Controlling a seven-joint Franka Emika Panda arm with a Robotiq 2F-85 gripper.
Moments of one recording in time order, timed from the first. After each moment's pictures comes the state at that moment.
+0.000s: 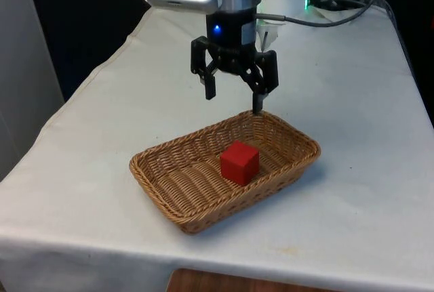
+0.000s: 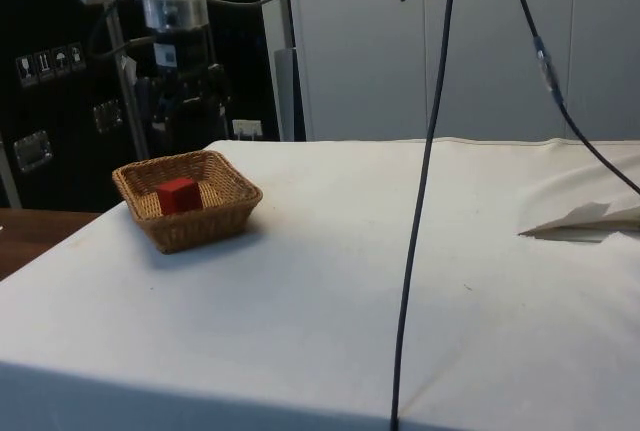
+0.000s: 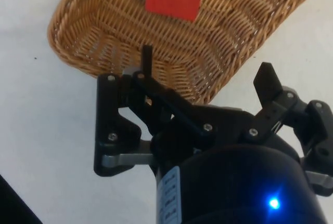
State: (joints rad) arm 0.14 0.67 -0.27 -1.49 0.20 2.21 0.23
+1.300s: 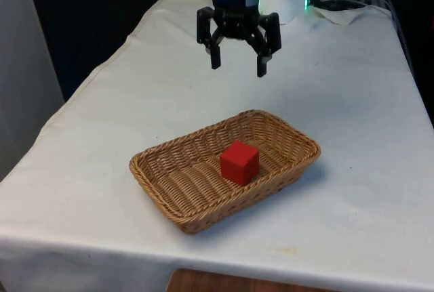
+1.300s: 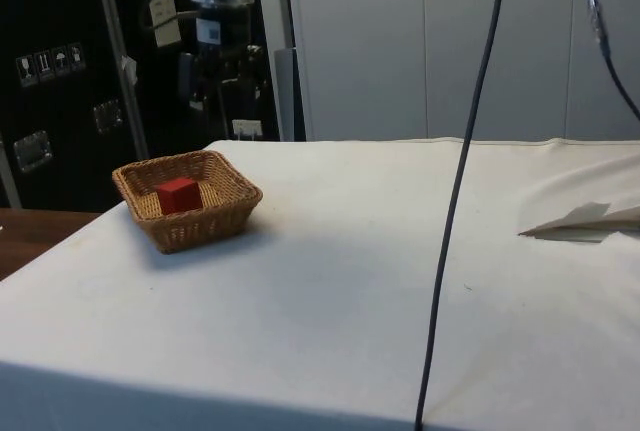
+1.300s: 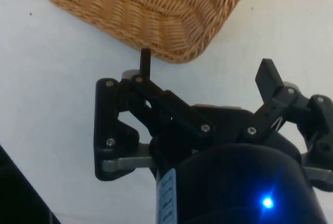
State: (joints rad) arm 0.17 0.40 -0.27 -1.86 0.20 2.38 0.17
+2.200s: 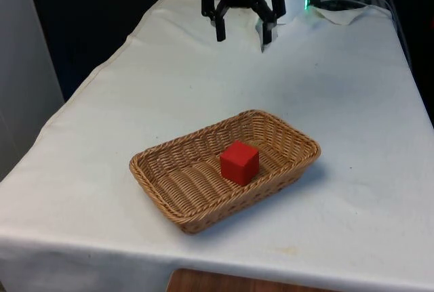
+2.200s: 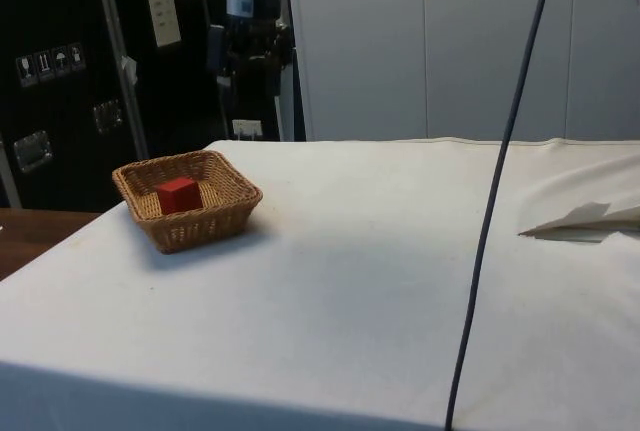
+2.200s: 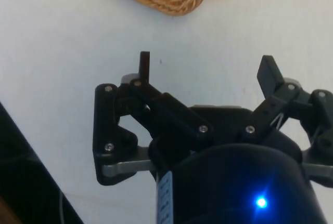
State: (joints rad) arm 0.17 0.20 -0.27 -2.07 0.19 2.41 0.10
